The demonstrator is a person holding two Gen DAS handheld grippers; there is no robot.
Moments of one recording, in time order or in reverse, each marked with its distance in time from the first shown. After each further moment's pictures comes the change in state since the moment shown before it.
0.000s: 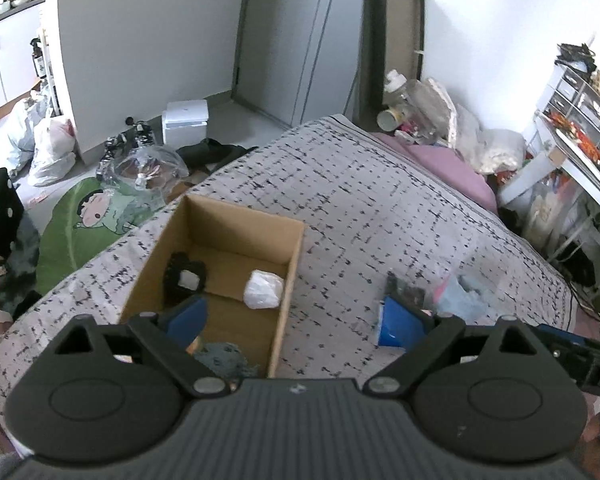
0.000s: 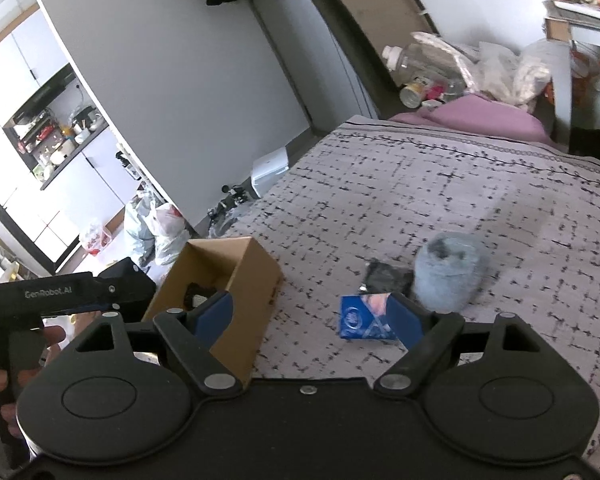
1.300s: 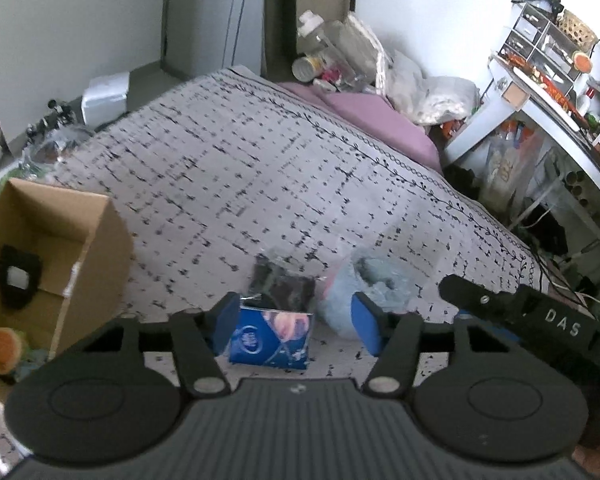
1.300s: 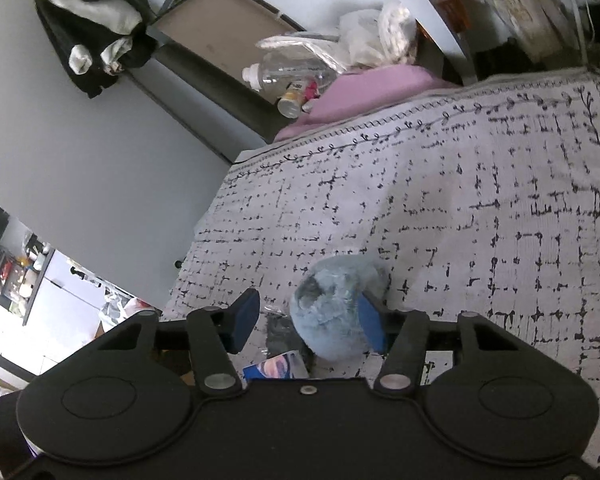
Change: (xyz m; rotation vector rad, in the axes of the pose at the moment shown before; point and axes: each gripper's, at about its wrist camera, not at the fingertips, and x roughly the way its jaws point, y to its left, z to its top) left arm 0.108 -0.140 -0.006 0.057 0.105 -0.118; right arm 0.044 -0.138 0.004 0.412 -0.087 -0.051
